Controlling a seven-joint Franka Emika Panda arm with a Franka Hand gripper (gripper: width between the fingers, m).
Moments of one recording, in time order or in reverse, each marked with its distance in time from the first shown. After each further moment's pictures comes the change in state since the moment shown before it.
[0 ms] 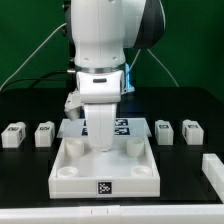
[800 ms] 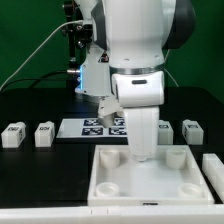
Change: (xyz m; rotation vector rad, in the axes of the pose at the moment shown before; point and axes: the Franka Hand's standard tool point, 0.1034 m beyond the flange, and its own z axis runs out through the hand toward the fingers) arm 0.074 0.059 -0.007 -0.056 0.044 0.008
